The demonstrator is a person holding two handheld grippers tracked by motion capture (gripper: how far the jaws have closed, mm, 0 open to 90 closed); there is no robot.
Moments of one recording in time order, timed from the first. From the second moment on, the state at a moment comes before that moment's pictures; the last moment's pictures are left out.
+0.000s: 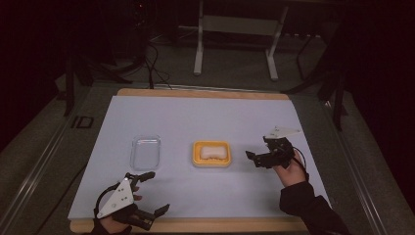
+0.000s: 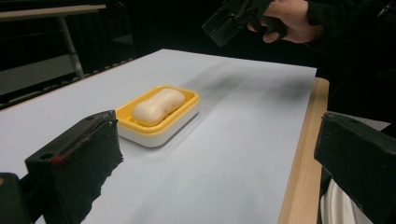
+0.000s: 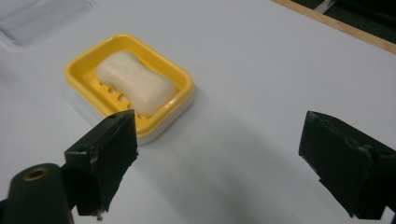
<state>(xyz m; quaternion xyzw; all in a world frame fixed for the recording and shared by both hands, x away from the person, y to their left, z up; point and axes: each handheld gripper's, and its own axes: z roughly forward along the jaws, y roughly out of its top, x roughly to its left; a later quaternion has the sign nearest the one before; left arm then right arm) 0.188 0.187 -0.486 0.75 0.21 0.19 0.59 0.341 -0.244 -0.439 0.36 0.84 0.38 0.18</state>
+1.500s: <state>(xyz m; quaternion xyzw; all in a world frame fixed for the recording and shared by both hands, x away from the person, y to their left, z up) 0.187 0.185 -0.485 0.76 0.20 0.19 0.59 0.292 -0.287 -0.478 0.39 0.83 0.36 0.18</state>
